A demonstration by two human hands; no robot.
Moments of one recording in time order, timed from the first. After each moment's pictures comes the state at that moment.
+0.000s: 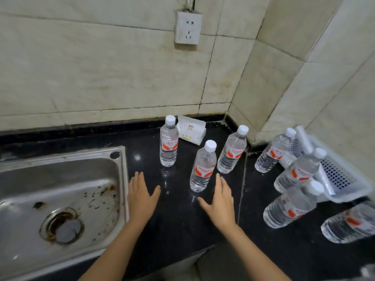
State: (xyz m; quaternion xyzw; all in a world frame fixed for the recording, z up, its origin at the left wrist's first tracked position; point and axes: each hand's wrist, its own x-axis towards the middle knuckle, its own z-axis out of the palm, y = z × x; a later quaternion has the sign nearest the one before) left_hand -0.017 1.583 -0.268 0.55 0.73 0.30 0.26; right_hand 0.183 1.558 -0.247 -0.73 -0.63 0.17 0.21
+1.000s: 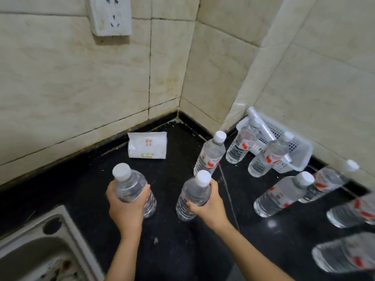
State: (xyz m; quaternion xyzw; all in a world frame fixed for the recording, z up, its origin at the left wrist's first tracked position) left_hand 0.001 1.727 -0.242 0.40 0.62 0.49 0.45; right_hand 0.158 1.646 -0.236 -0.75 -0.38 0.30 0.44
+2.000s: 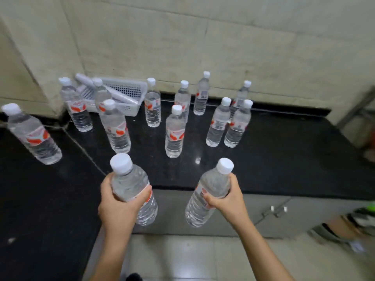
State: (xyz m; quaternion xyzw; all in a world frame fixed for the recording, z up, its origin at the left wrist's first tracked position) left_hand 0.096 1.406 -0.195 0.67 0.34 0.27 0.59; right_hand 0.185 1.204 -0.217 -0.78 -0.05 0.08 0.61
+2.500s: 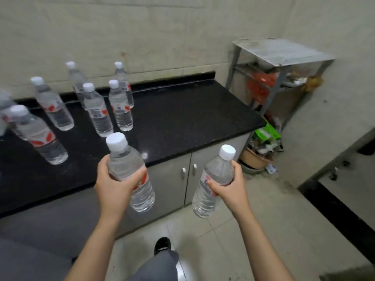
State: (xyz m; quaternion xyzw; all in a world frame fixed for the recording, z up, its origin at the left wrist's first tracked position) left_hand 0.125 1.142 -0.181 0.75 0.12 0.16 0.63; right_hand 0.097 0.904 -0.211 -0.76 0.13 -0.12 0.63
